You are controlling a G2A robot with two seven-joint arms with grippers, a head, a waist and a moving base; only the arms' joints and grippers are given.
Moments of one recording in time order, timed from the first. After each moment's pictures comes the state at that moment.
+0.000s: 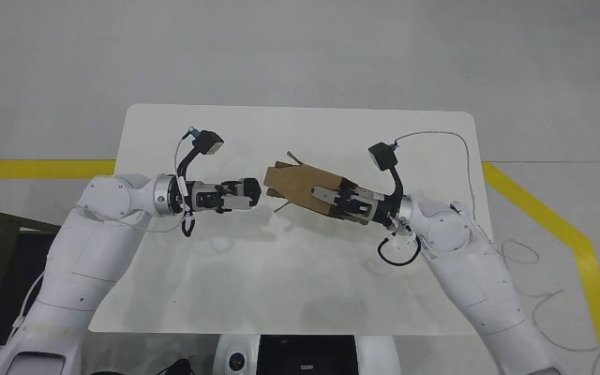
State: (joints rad) left arm 0.96 -0.92 -1.21 -1.46 -0.50 -0.53 -1.29; right arm -1.06 -1.15 1.11 -1.53 0.13 -0.63 0.80
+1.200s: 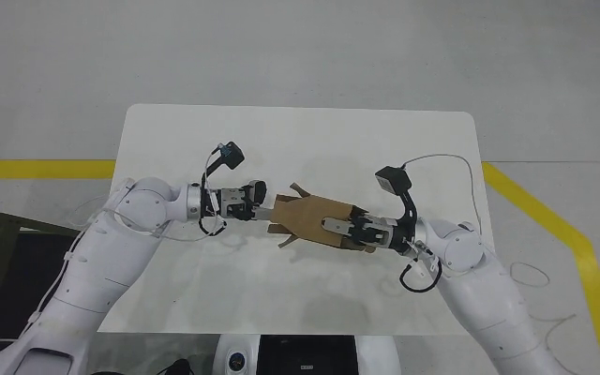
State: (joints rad) left arm 0.94 -0.93 -1.07 -1.45 -0.03 -0.63 -1.00; right arm -1.17 -1.11 1.15 -1.61 0.35 -0.66 0.99
